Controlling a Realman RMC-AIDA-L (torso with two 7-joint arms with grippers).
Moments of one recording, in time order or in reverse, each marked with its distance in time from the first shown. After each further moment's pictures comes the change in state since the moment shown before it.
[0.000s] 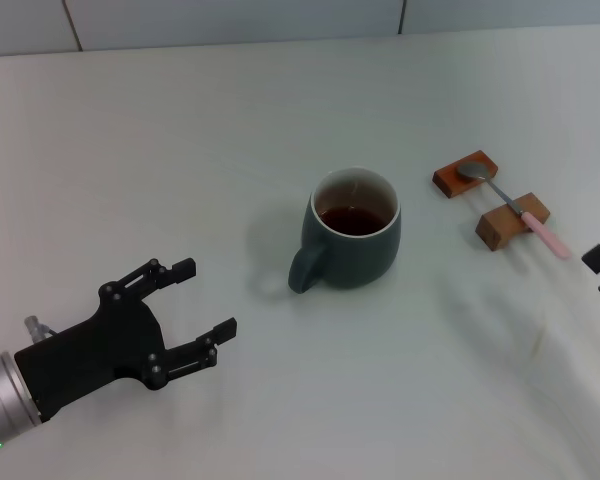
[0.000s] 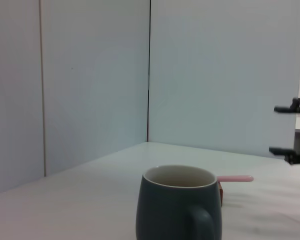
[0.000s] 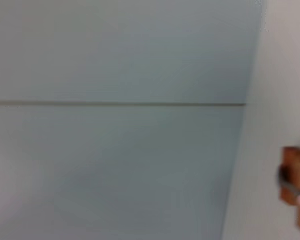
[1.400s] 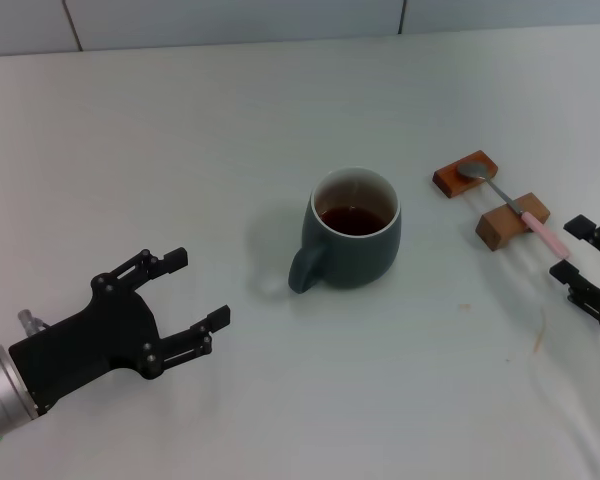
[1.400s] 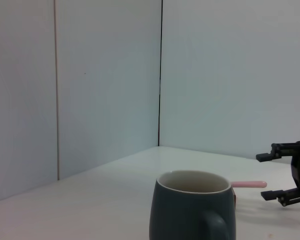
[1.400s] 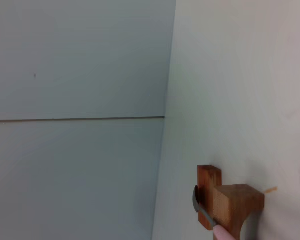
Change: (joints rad) left arm 0.001 -0.002 -0.024 0.000 -0.010 -0.004 0.002; right arm 0.091 -0.001 -0.002 0.004 -0.065 0.278 0.071
